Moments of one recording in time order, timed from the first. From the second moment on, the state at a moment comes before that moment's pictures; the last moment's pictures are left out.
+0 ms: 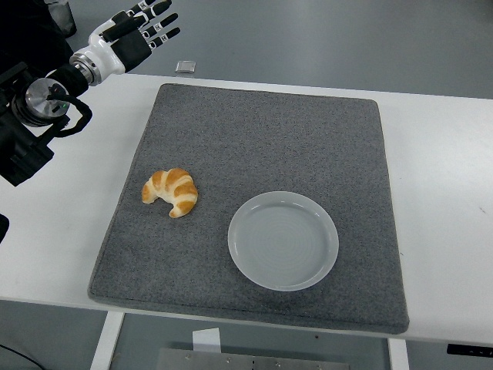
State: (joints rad) left arm -1.05 0.37 -0.59 -0.53 -0.29 -0.39 0.02; right arm 0.06 0.00 -0.08 0.10 0.06 0.04 -0.05
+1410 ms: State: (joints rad) left arm -1.01 0.66 -0.55 -0.96 0.72 -0.50 -0.14; right arm 0.06 0.00 -0.08 0.10 0.06 0.04 -0.05
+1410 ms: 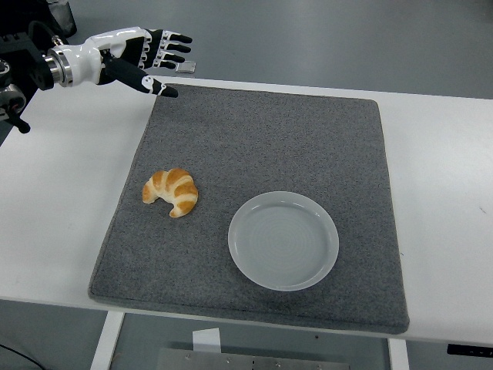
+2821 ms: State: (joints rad) left arm -0.75 0.74 -0.49 -1.13 1.45 -0.15 -0.50; right arm 0.06 0.00 -0.08 0.10 0.06 0.04 -0.05
